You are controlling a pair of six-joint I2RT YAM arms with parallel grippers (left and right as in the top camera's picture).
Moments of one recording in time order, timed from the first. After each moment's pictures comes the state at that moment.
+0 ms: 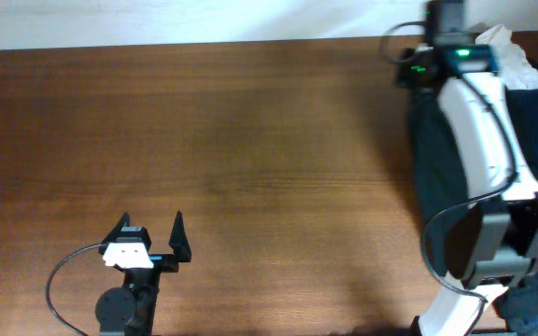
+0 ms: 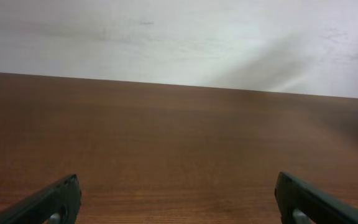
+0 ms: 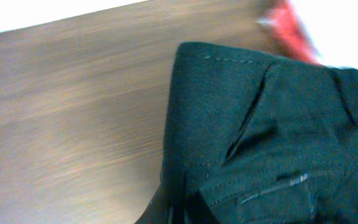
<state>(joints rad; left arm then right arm) -0.05 0.02 0.01 -0.08 0.01 -0.11 0.05 1.95 1.88 -0.89 0.17 0.21</state>
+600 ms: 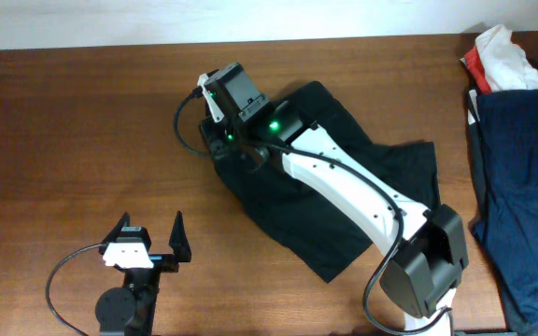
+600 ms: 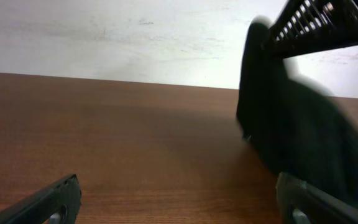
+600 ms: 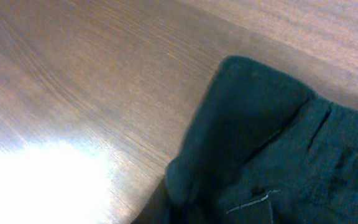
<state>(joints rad) -0.05 0.02 0.01 -0.08 0.01 -0.11 0.72 2.00 1.88 -0.71 -0.09 0.23</state>
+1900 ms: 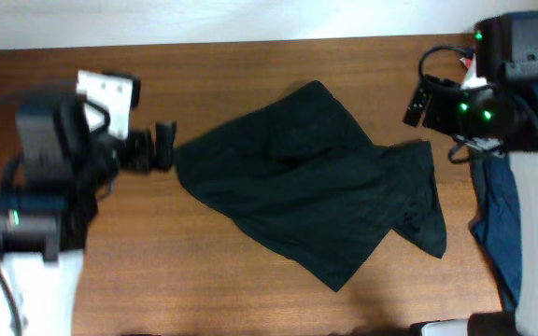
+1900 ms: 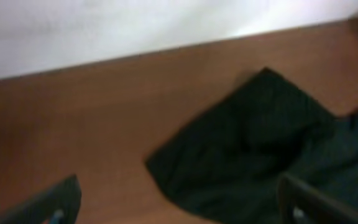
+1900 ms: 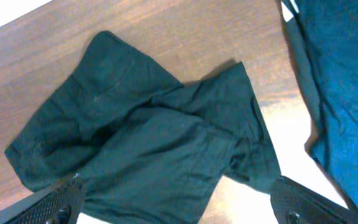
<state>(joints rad) -0.05 1.25 1.57 -1.00 0.16 0.10 0.05 1.56 2.06 -1.55 0.04 0.43</state>
